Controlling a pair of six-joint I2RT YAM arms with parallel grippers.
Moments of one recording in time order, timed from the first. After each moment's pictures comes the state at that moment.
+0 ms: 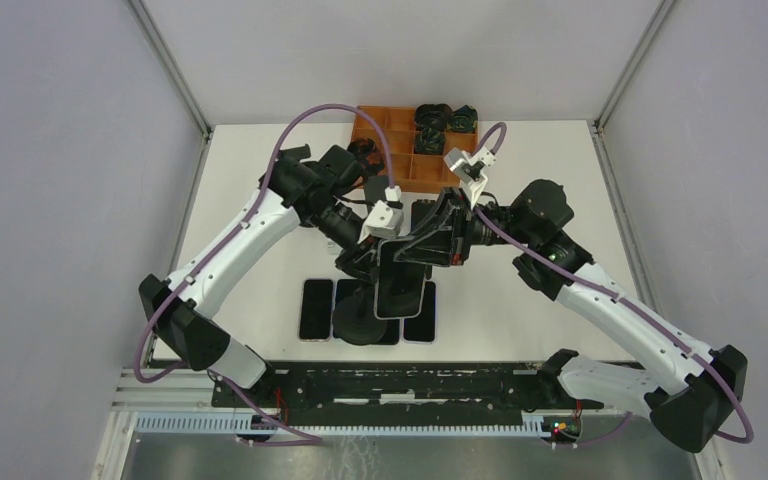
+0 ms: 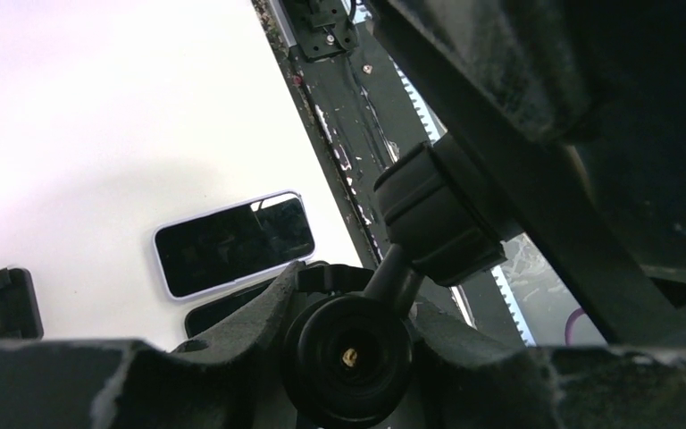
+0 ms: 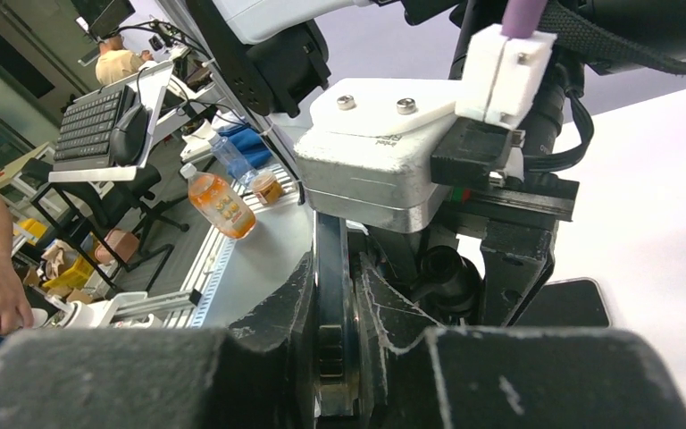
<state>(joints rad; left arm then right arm) -0.65 1.54 1.64 -1.41 1.05 1.08 0.67 1.08 0.99 0.34 -0.95 0.65</state>
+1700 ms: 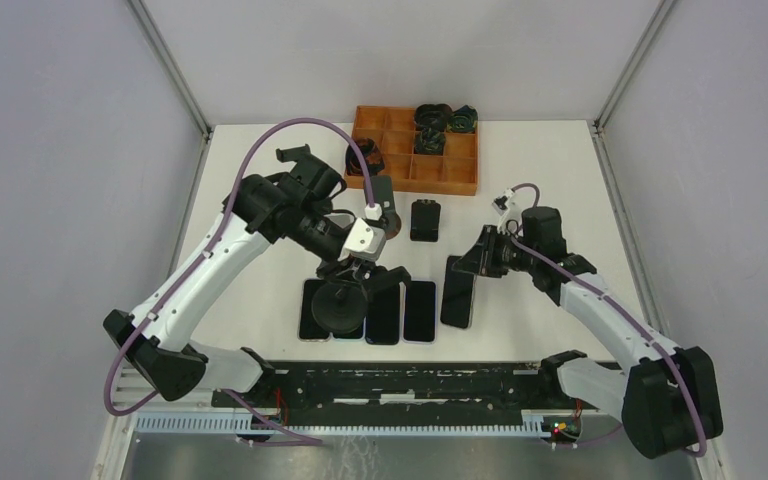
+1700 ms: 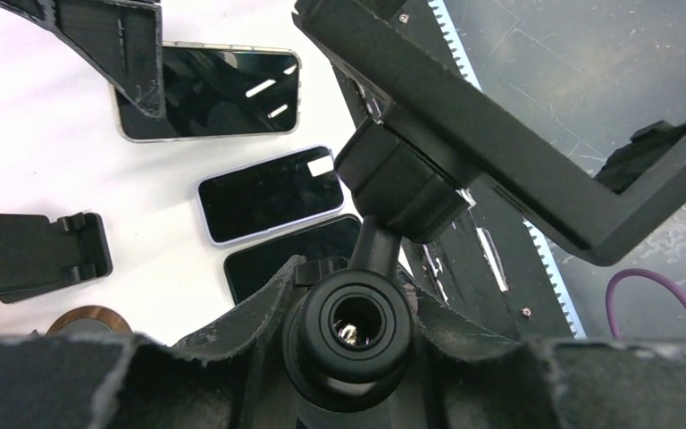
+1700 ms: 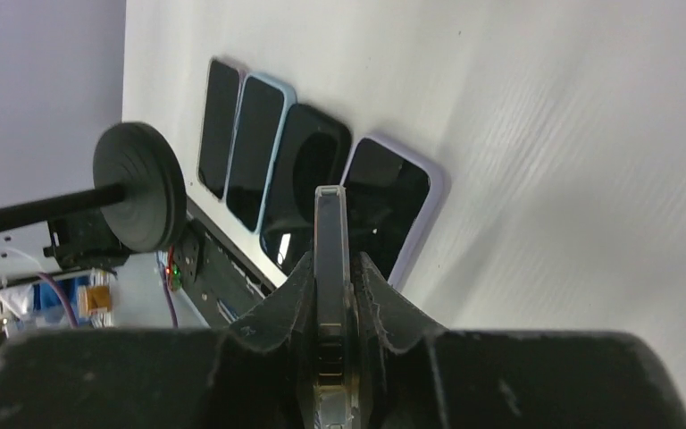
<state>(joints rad) -0.66 1.35 1.55 -1.36 0.92 1.08 0.27 1.07 0.61 -0.17 -0.61 0.53</state>
